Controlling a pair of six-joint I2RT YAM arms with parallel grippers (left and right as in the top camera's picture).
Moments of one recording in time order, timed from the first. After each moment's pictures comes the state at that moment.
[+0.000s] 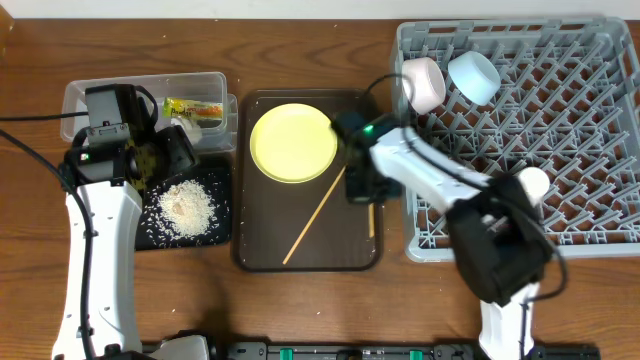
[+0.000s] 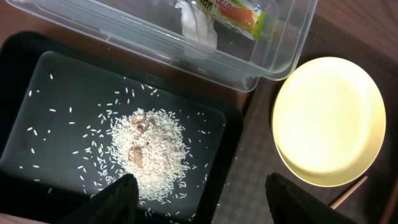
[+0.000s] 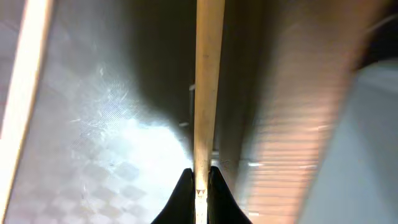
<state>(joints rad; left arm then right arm) 0.18 1.37 1.23 -0.94 0.07 -0.30 0.58 2.05 1.49 -1.03 -0.01 0.56</state>
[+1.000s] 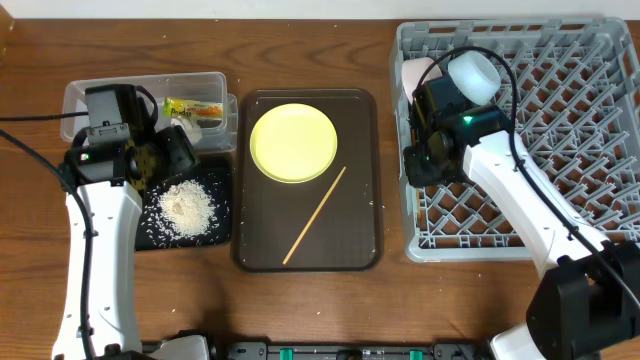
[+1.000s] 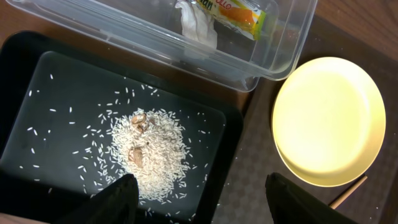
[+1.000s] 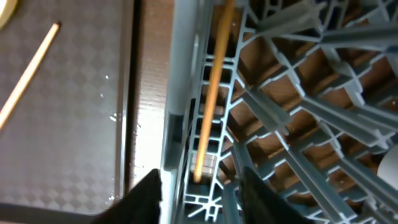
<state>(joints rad) 0.18 1.37 1.23 -0.94 0.07 -0.30 0.35 1.70 1.35 -1.03 0.00 0.20</state>
